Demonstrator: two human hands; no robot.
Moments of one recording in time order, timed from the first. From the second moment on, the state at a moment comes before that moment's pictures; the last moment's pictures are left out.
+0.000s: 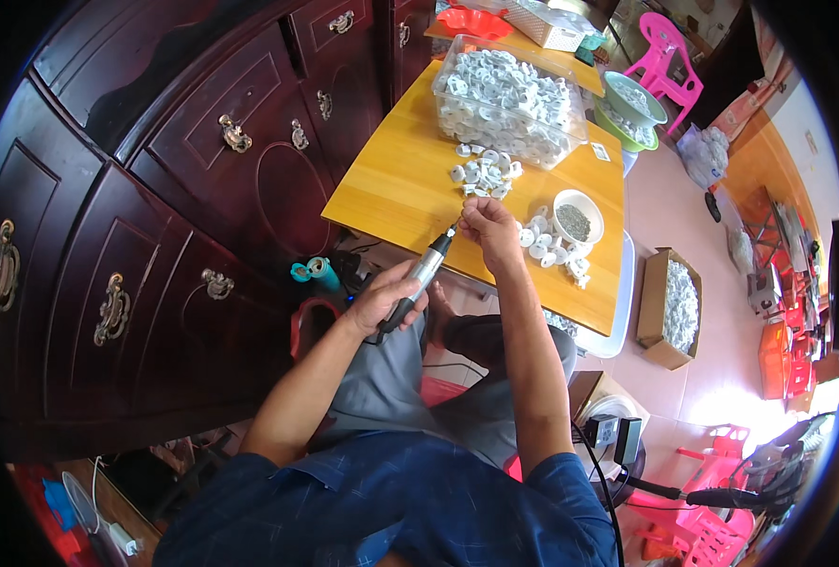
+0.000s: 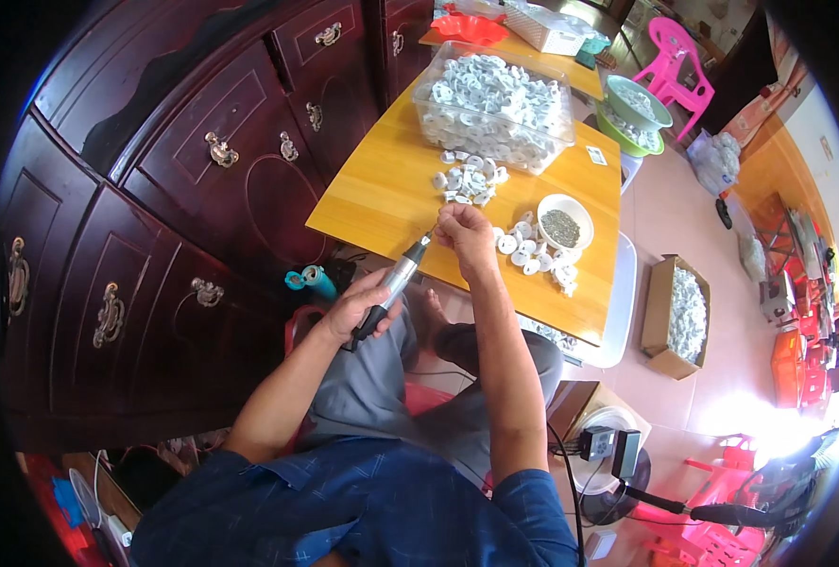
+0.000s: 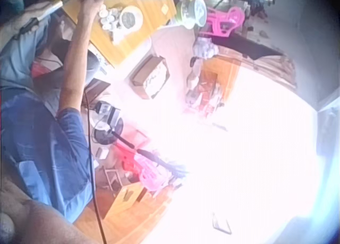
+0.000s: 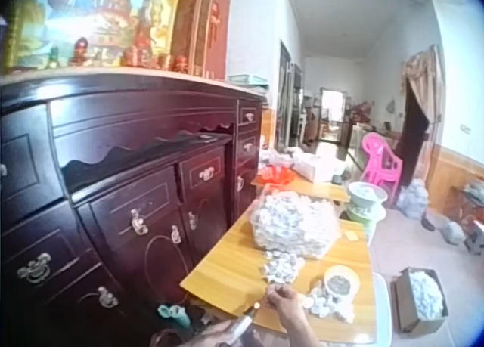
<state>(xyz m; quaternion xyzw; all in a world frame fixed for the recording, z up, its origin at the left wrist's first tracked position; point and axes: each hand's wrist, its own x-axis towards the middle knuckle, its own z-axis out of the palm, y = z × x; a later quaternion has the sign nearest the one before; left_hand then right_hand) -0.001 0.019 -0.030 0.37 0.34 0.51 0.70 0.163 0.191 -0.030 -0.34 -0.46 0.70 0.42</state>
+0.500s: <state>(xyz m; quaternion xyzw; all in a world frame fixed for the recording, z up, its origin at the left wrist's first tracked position) 0.000 0.020 -0.030 0.36 0.33 0.51 0.71 0.178 0.200 -0.028 -0.33 -0.46 0.76 0.32</state>
